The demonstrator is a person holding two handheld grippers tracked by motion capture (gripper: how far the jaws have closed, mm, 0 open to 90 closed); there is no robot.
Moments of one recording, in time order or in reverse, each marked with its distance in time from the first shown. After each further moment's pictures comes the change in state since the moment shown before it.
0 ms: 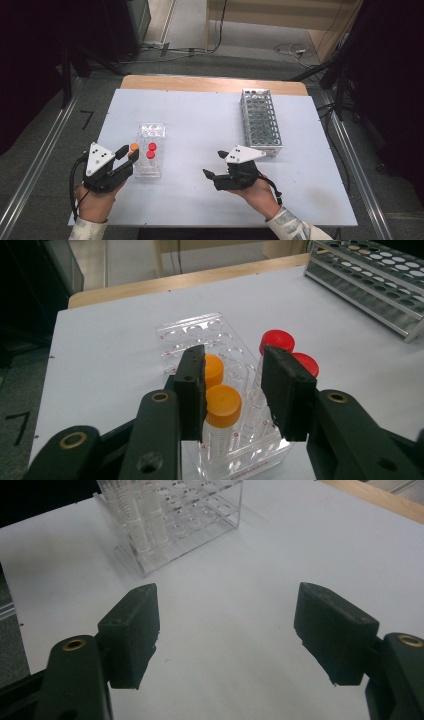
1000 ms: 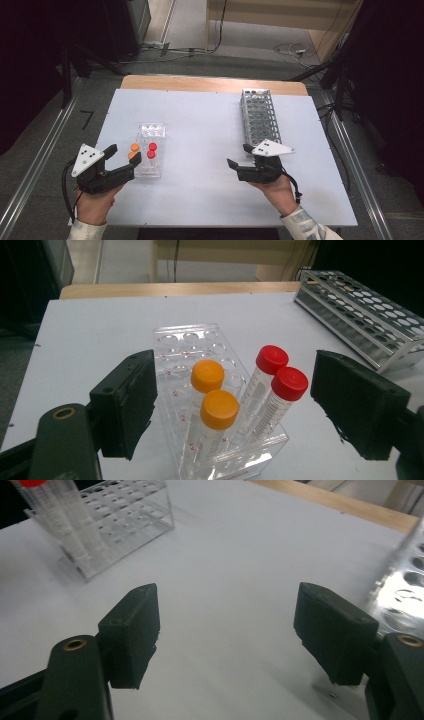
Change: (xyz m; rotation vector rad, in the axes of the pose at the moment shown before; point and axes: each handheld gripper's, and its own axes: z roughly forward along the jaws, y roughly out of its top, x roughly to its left) left arm 0.009 -0.004 -0.008 -0.057 -0.039 -0.142; right arm -0.044 -0.021 -0.039 -0.045 -0.136 0.120
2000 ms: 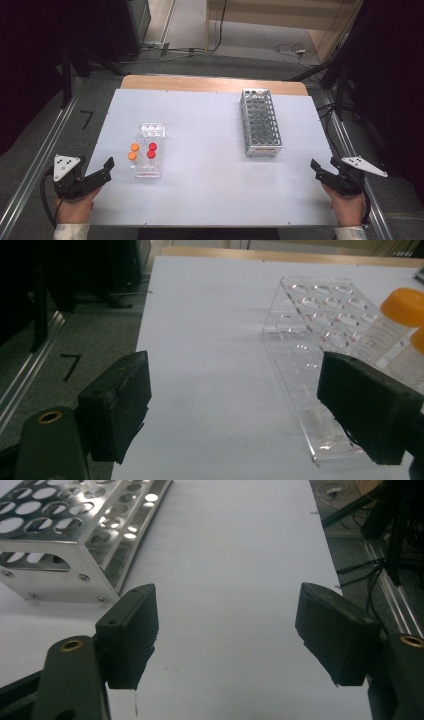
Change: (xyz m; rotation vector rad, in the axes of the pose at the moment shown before) left arm 0.061 -0.040 -0.001 0.057 0.250 -0.061; right arm -0.130 -0.106 -0.108 0.003 -0.497 0.370
